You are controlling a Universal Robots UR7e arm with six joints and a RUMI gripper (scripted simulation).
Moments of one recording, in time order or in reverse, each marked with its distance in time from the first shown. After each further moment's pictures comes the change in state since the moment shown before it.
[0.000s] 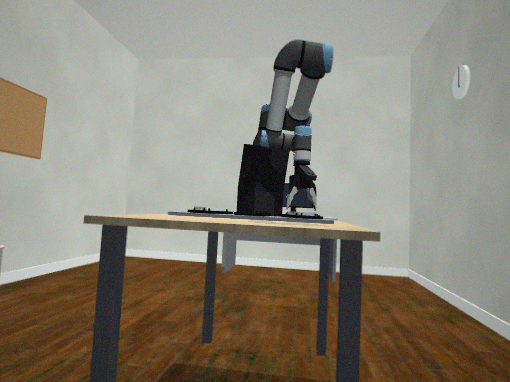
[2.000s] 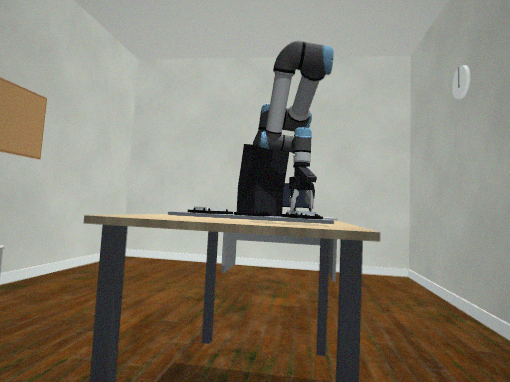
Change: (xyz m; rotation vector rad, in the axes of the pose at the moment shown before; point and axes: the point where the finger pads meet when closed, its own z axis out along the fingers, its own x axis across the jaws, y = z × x) arm 0.000 0.000 0.007 0.000 0.000 0.000
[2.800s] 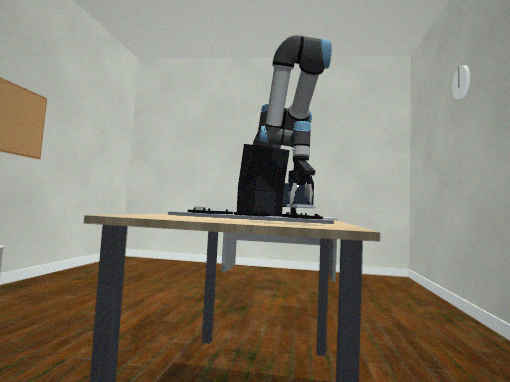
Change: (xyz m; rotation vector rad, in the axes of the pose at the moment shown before) arm 0.005 0.002 -0.028 0.000 0.000 0.021
